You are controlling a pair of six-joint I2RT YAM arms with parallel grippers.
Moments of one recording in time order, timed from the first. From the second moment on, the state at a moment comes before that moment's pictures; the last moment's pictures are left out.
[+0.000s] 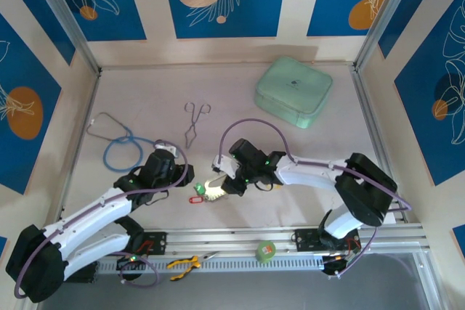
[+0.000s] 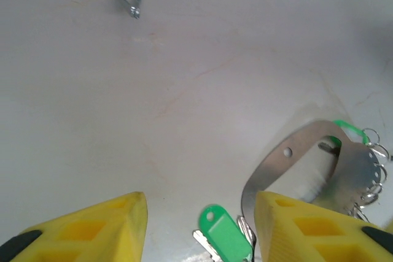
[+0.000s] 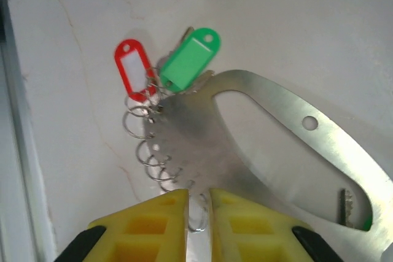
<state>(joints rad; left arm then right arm) -0.64 0.89 0.42 -0.33 -0.04 -0.64 0.96 1.50 0.81 -0.28 -0.31 -0.08</state>
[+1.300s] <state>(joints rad) -0.64 0.86 0.42 -0.36 -0.08 -0.73 1.11 1.57 0.79 -0.33 -0.03 0.78</state>
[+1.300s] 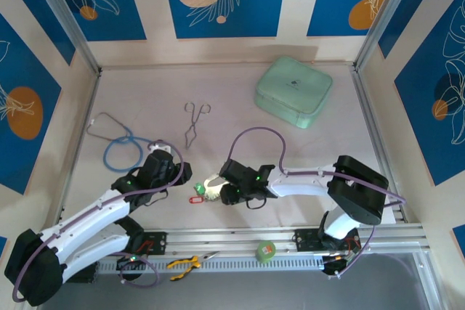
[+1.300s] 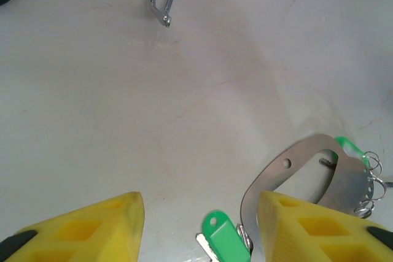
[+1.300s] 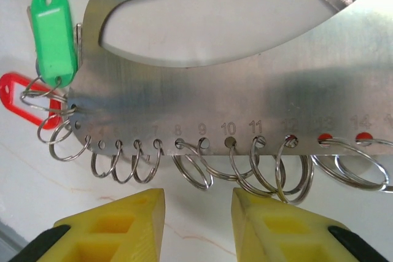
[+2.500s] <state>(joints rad) -0.64 1.15 0.48 -0.19 0.01 -0.71 1.08 1.65 0.81 -0.17 0.03 0.77</state>
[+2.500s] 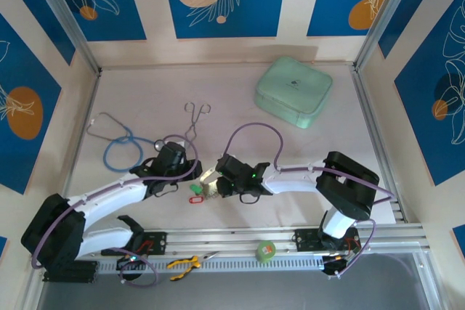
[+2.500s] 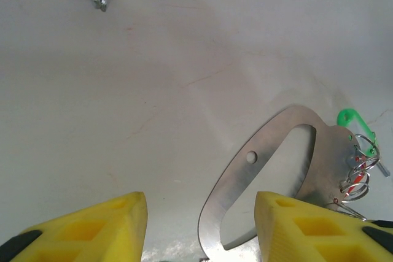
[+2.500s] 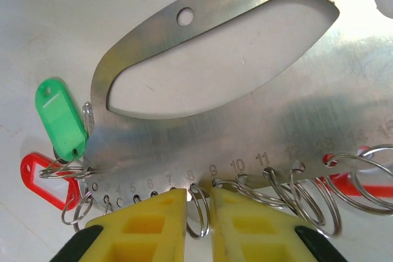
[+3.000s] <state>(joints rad) -0.64 1.15 0.48 -0.18 0.01 -0.71 1.07 1.67 0.81 -0.14 0.01 0.76</state>
